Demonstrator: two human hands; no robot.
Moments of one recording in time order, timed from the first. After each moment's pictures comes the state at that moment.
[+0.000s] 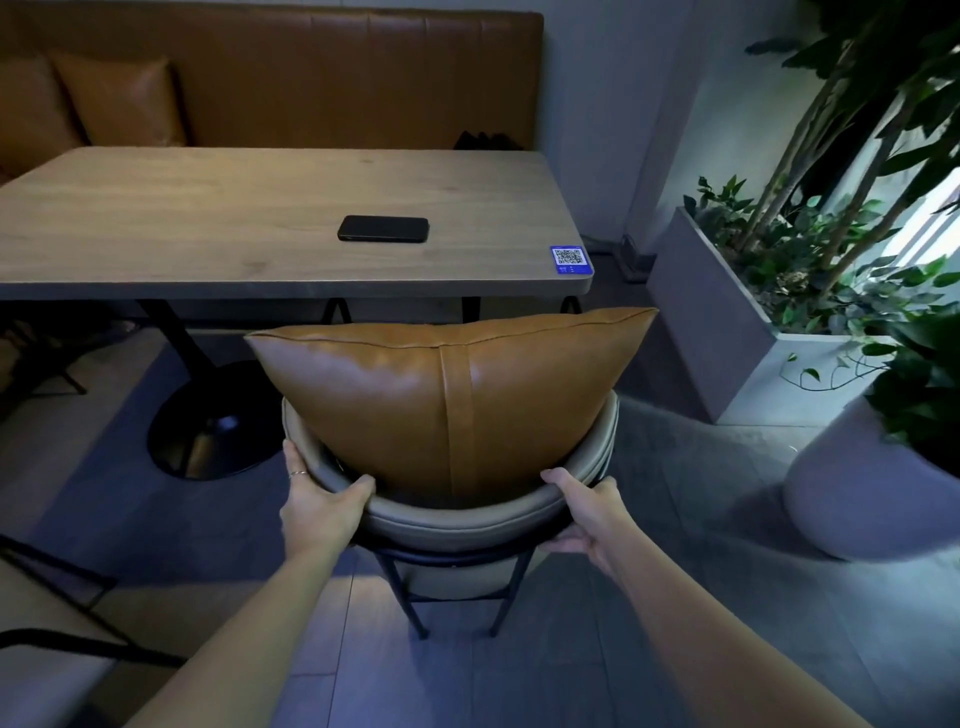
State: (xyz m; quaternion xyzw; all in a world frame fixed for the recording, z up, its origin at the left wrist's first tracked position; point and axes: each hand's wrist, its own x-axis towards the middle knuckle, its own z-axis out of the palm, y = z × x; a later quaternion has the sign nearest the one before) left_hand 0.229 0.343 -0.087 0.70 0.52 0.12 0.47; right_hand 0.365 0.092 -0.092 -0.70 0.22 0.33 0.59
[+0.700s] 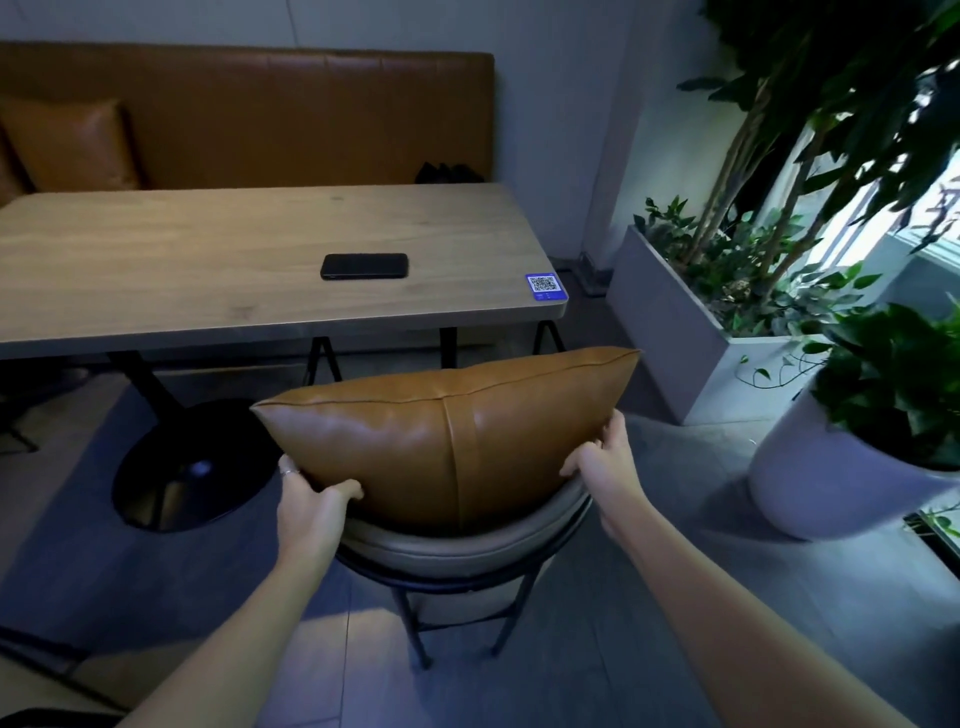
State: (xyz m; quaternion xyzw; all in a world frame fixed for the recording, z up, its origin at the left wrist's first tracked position) left_hand 0.235 0.381 -0.052 0.68 0.40 0.16 0.60; right_hand 0.369 0.103 -0.027 -0.74 0.08 0.14 0.66
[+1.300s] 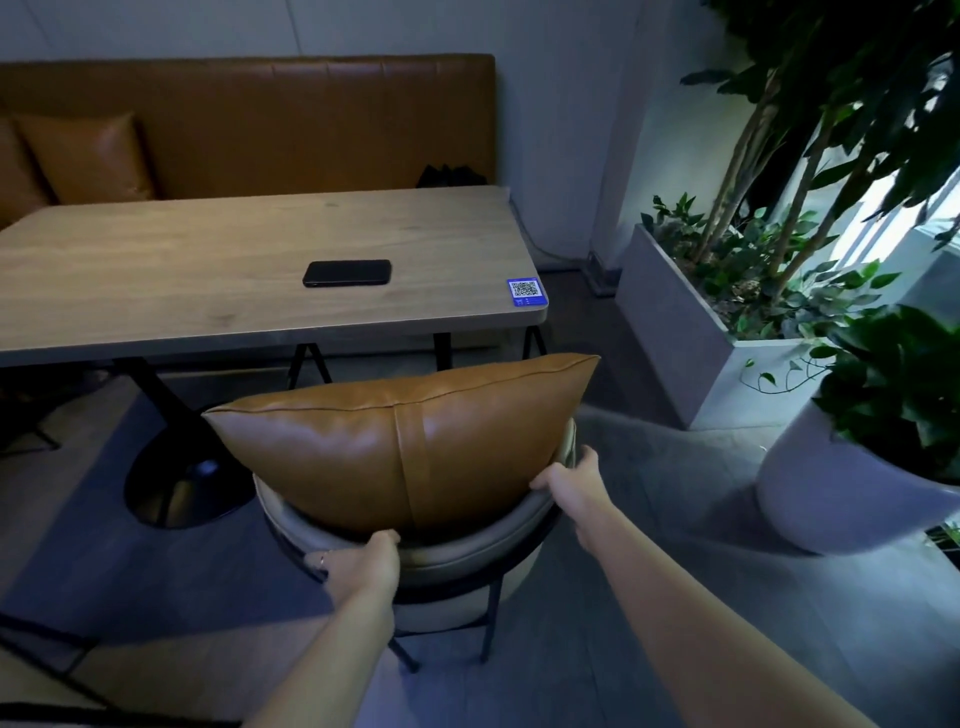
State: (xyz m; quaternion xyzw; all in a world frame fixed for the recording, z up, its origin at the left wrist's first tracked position) left_hand 0.252 0.257 -0.060 0.54 0.62 0.08 0.57; right_hand 0.399 0.077 -0.050 -0.75 0.15 0.26 0.59
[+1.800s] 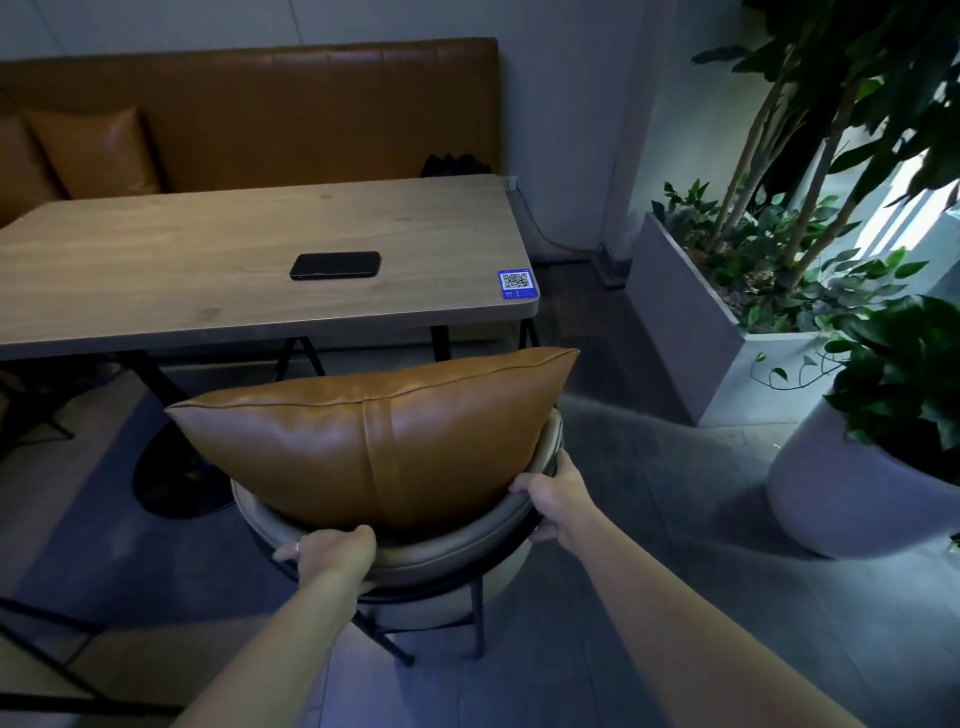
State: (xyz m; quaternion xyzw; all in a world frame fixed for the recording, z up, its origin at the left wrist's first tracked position) left_hand 0.274 0.268 -0.071 0.58 0.60 0.02 0.55; right_hand 0.417 0.071 -0.069 -0.73 0.16 0.34 0.58
